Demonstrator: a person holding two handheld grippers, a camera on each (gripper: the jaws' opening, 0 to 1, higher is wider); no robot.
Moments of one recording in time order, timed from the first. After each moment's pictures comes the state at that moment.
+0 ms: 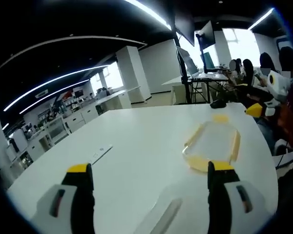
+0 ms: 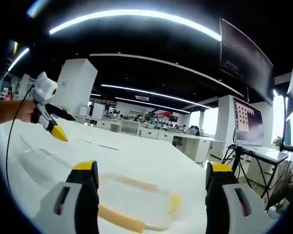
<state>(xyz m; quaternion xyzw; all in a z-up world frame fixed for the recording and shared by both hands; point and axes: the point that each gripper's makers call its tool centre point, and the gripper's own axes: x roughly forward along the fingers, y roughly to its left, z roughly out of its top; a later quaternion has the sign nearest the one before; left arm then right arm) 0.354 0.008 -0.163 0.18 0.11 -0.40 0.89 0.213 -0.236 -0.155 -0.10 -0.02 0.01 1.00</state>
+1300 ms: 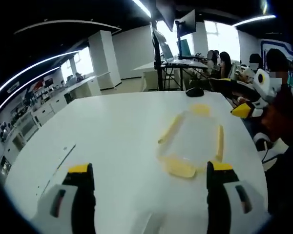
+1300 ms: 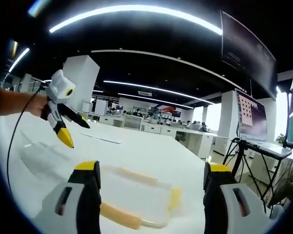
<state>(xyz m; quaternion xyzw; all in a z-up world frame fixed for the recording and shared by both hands) 0.337 -0.060 -0.200 0.20 0.20 -0.51 0.81 0.222 -0.245 -0.173 -0.09 0.00 0.02 1.00</state>
